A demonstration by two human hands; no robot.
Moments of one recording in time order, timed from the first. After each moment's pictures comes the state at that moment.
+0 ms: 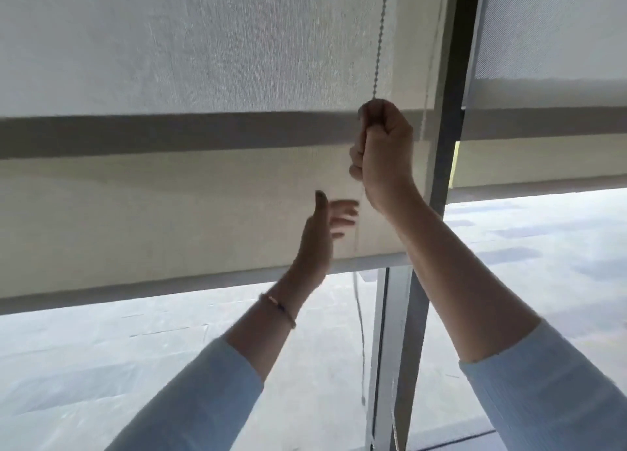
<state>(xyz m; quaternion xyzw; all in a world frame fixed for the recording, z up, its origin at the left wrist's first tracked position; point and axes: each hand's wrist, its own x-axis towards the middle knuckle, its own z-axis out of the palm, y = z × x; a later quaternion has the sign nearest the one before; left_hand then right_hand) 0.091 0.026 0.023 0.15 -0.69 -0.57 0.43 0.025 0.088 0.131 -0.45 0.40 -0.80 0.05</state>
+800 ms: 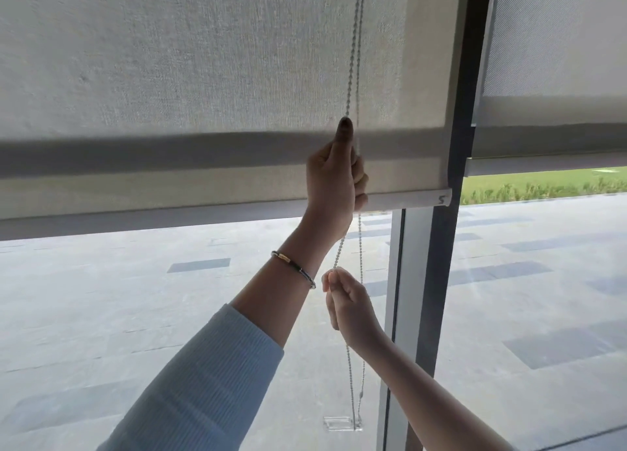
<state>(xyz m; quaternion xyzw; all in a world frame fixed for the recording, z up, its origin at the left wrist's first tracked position) 0.096 0.034 0.120 -0.02 -0.57 -0.65 0.50 0.042 0.052 -0.063 -0.47 0.55 -0.67 0.16</state>
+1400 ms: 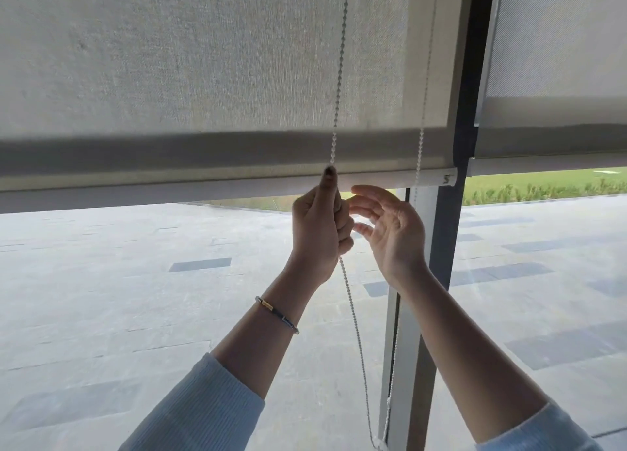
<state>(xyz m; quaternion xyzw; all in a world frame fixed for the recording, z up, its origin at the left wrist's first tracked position) 0.121 0.028 0.071 -0.01 -0.56 -0.68 0.48 0.010 0.078 0.048 -0.48 0.35 -0.78 0.21</state>
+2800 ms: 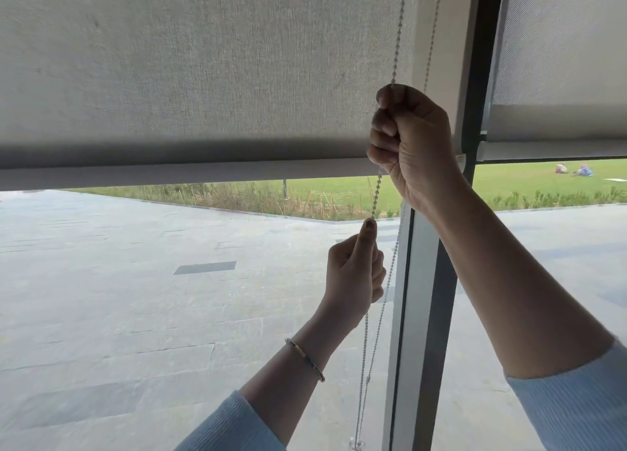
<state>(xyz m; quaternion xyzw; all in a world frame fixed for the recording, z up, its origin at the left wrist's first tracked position) 0.115 0.055 0.024 0.03 -0.62 -0.66 0.43 0.043 0.103 0.177 -0.54 0.31 -0.77 0.16</state>
